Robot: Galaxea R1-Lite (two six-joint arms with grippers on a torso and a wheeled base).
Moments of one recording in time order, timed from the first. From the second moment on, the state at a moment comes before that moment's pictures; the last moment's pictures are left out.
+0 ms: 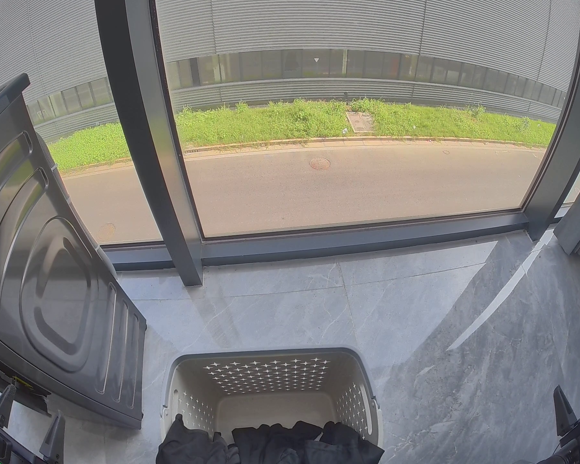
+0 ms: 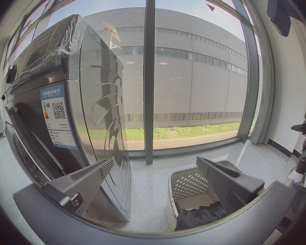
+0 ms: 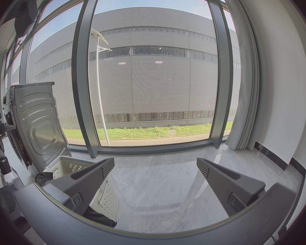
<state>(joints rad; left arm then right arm) 0.00 0.02 -0.02 0.00 -0.01 -0.02 0.00 0.02 -0.02 0.00 0.00 0.00</state>
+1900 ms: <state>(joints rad) 0.00 0.02 -0.02 0.00 -0.01 -0.01 0.00 0.02 -0.02 0.00 0.00 0.00</state>
